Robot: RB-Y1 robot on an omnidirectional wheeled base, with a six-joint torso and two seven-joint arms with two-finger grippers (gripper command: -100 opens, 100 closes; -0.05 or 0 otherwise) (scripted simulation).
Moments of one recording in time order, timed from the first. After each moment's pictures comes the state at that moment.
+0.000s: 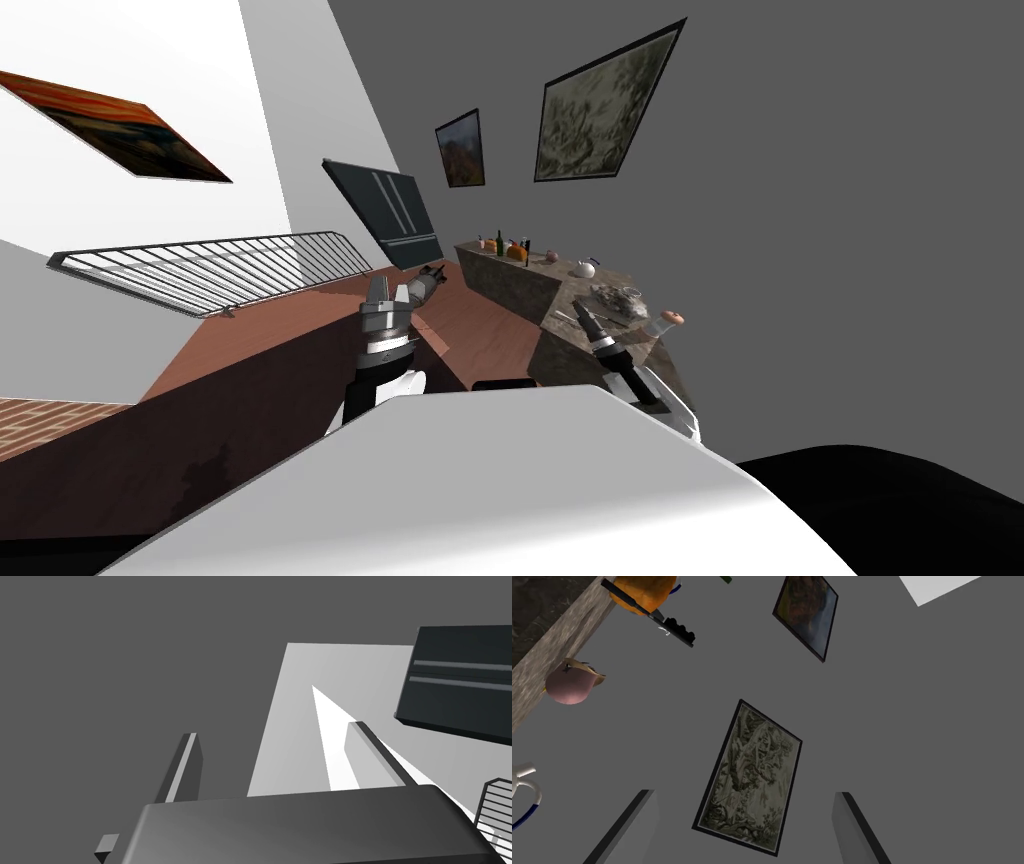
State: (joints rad) left arm 0.55 0.01 0.03 -2.29 0.04 -0.52 -0.15; right arm 0.52 -0.54 -0.05 -1.96 0.12 -0.47 0.02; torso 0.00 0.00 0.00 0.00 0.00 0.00
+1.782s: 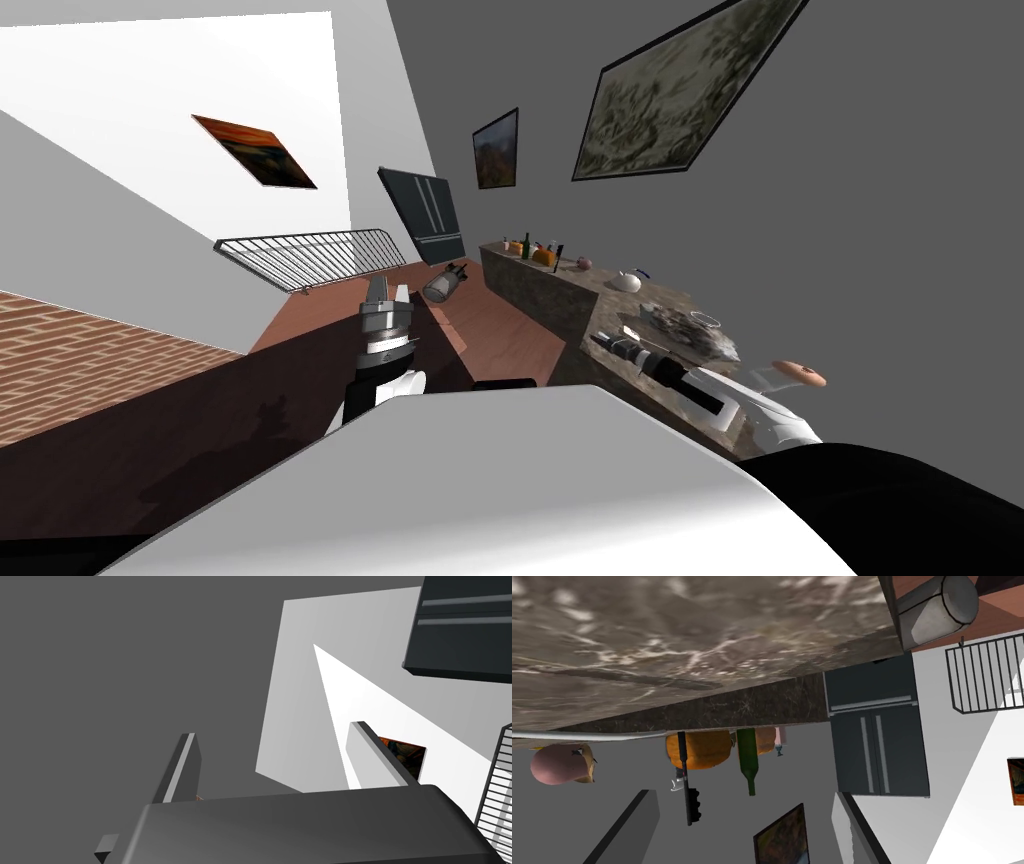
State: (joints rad) left arm 0.55 0.01 0.03 -2.29 0.04 -0.52 -0.15; right arm 0.58 -1.10 0.00 -1.51 0.33 -0.50 0.19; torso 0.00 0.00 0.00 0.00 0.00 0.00
